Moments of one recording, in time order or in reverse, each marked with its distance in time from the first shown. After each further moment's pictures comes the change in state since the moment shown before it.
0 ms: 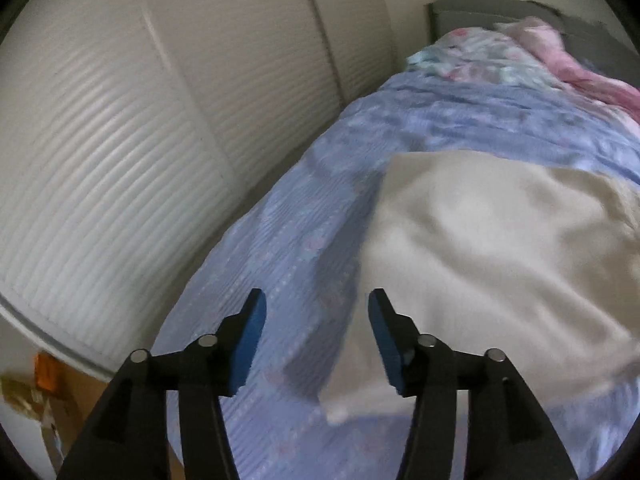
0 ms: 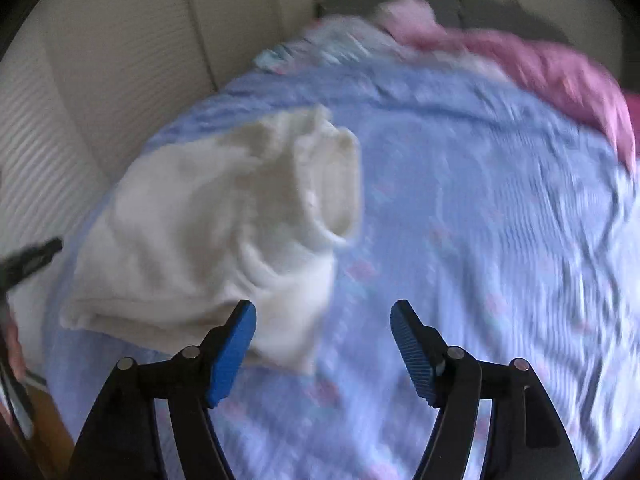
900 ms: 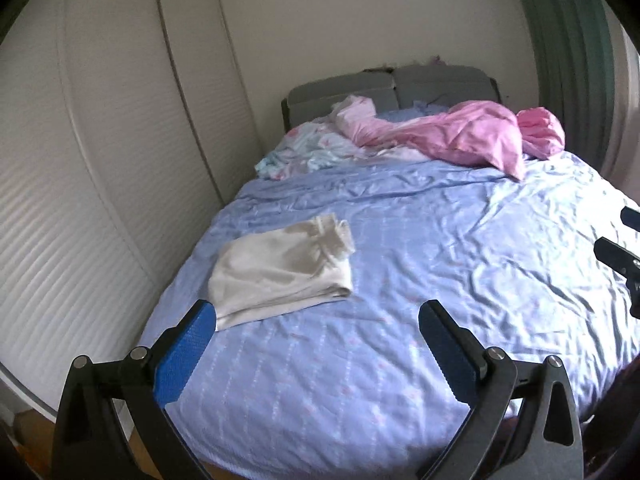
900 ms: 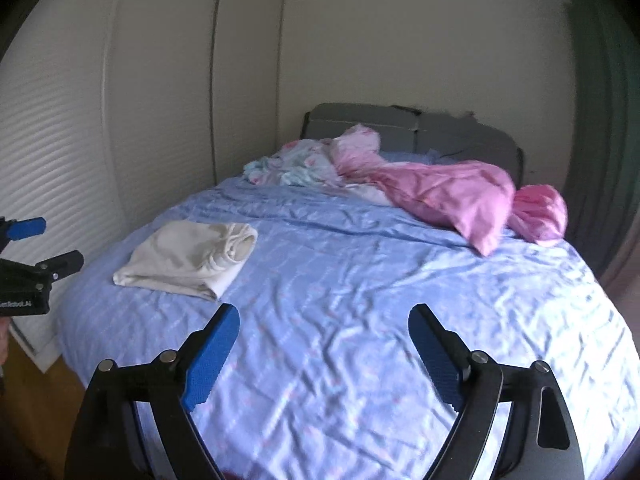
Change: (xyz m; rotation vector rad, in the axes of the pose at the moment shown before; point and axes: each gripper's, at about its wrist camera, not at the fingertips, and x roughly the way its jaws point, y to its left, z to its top) left arm -0.392 -0.086 -0.122 0.232 -0.340 -0.338; right arm -0.357 -0.133 -0.113 -0.181 -0.408 -0.122
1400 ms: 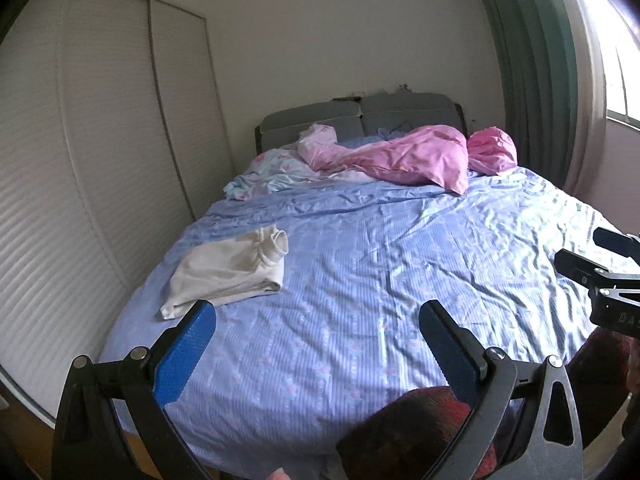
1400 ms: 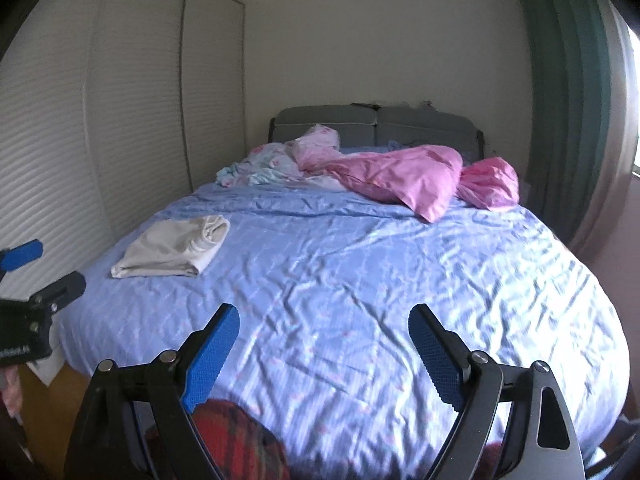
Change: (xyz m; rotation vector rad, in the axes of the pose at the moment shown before) left arm -0.100 -0.091 -0.047 -0.024 -0.099 -0.079; right arm -0.107 -0.055 -0.063 0.105 -0.007 -0.074
